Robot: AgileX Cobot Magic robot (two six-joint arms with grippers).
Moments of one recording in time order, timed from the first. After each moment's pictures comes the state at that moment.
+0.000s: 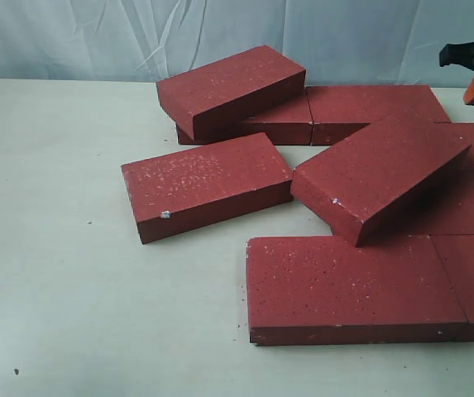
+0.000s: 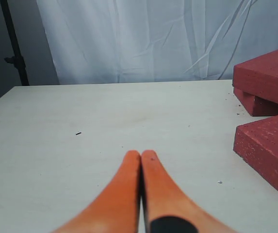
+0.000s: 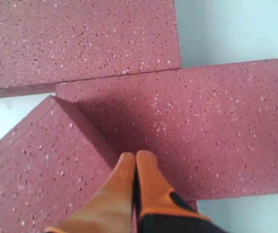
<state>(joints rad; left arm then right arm) 0.02 0.01 -0.01 -0.02 0.23 0.03 -0.14 1.97 -1.60 0.18 0.88 -0.14</state>
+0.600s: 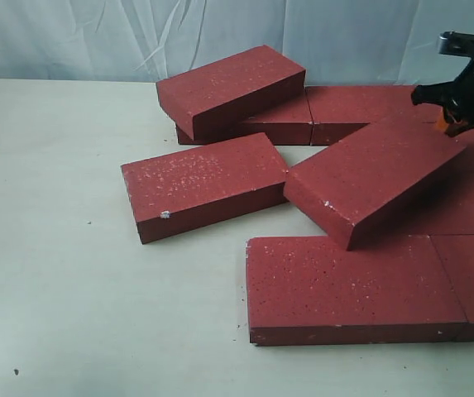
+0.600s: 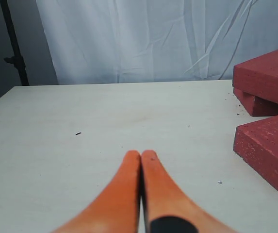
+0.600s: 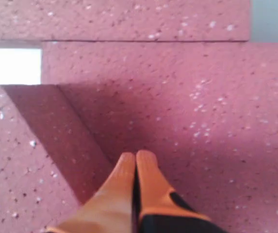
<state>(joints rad) 0.02 0.01 -0.01 -0.02 0.23 0.03 -0.13 2.20 -1.74 0.25 1.03 -0.29</state>
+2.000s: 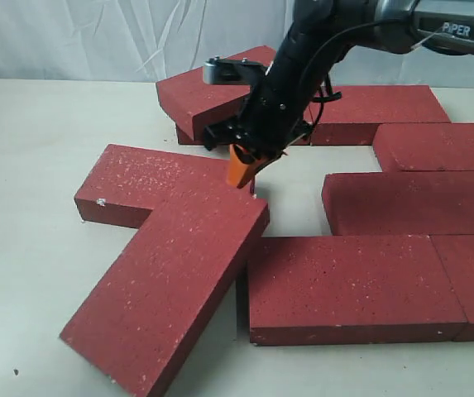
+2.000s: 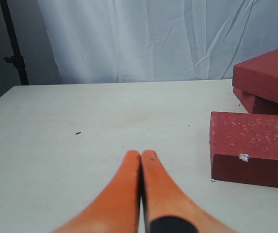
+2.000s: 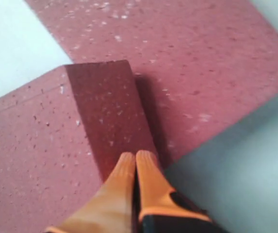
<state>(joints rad) 0.02 0.01 -0.01 -0.02 0.23 0.03 0.48 2.14 -1.74 0.49 1.21 -0.34</state>
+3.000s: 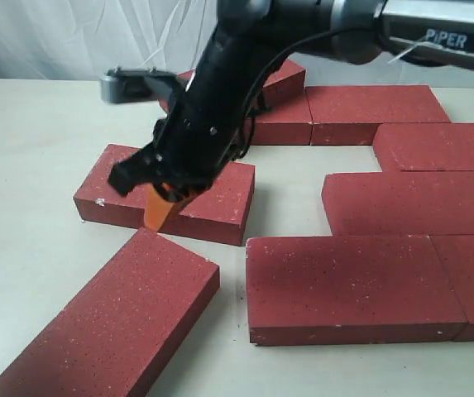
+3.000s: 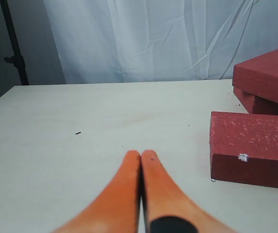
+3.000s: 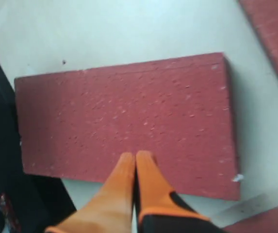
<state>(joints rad) 0.02 0.01 -0.01 -0.02 0.23 0.03 0.72 2.03 -1.68 0.57 1.21 -0.38</state>
